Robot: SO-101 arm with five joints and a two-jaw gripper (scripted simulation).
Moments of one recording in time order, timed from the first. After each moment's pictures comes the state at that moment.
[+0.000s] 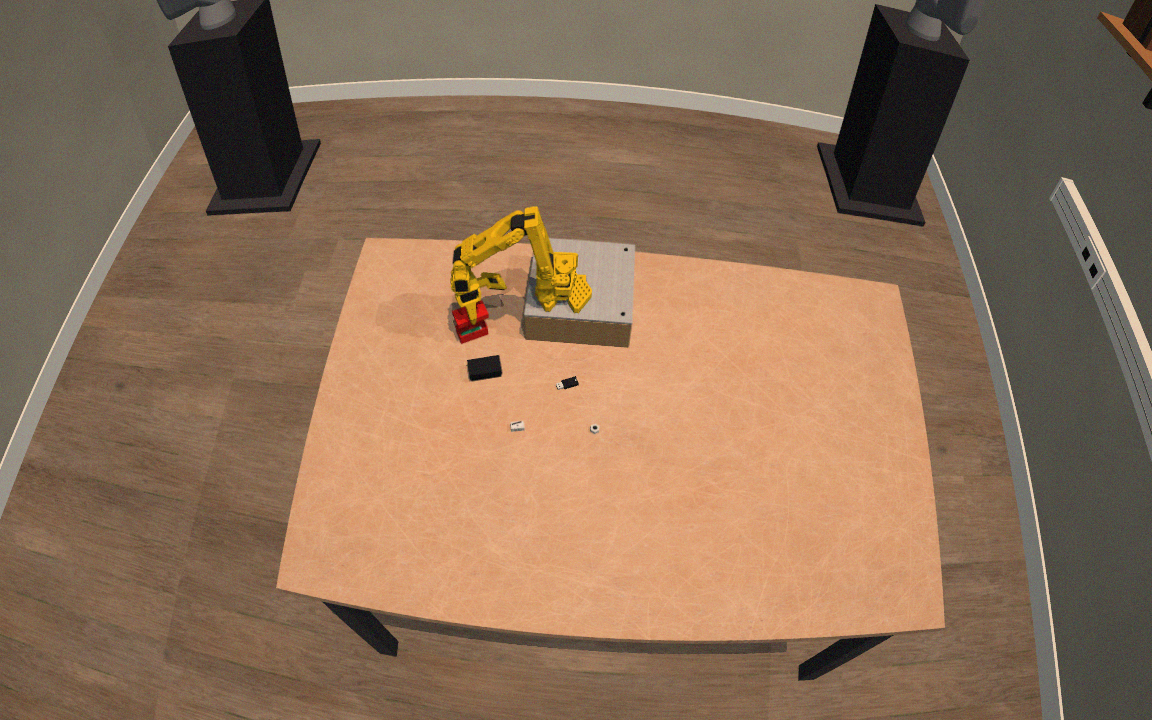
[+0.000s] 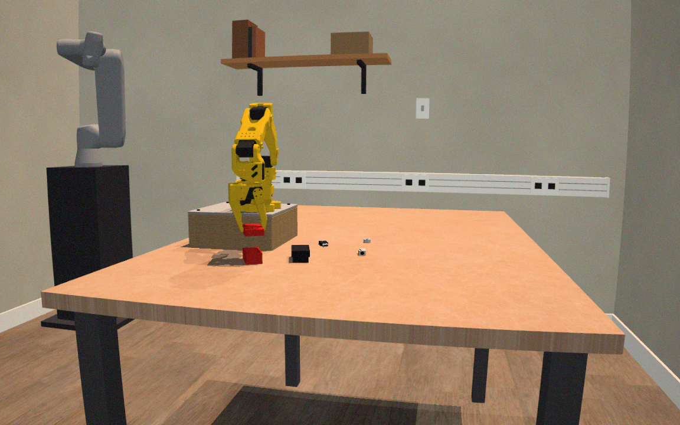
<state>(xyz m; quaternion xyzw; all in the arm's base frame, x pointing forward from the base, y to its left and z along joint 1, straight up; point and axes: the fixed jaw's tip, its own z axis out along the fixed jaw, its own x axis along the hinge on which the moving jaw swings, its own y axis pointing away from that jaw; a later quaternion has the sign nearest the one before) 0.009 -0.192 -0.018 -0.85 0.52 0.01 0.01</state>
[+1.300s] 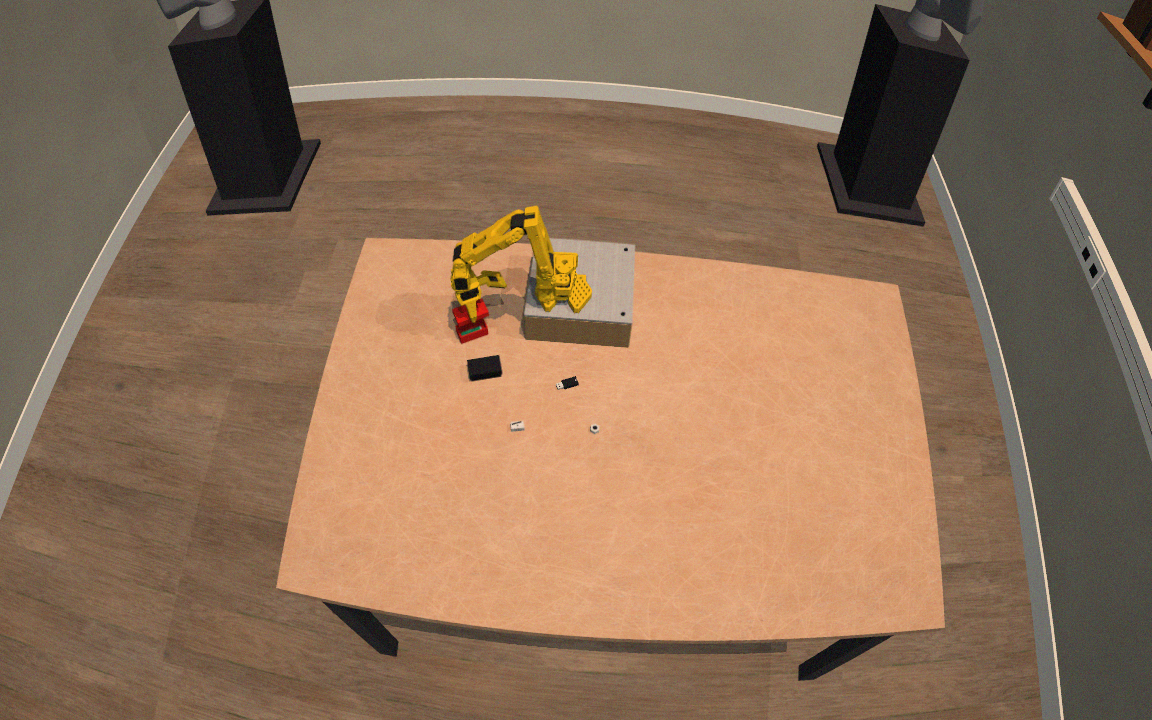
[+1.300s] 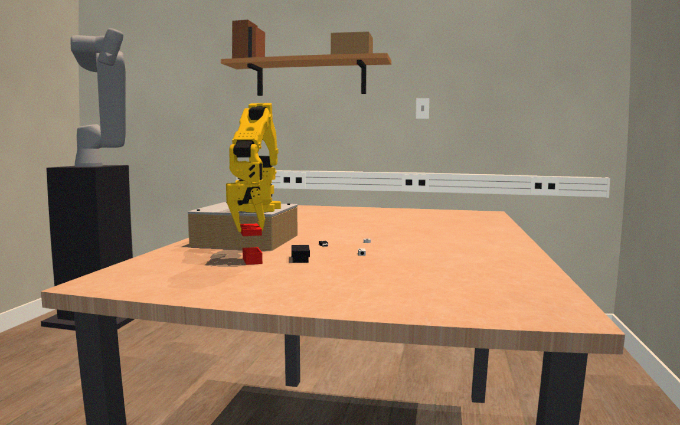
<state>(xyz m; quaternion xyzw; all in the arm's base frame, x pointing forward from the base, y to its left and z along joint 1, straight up) 0.005 -0.192 -0.018 -0.85 0.52 0.01 0.01</state>
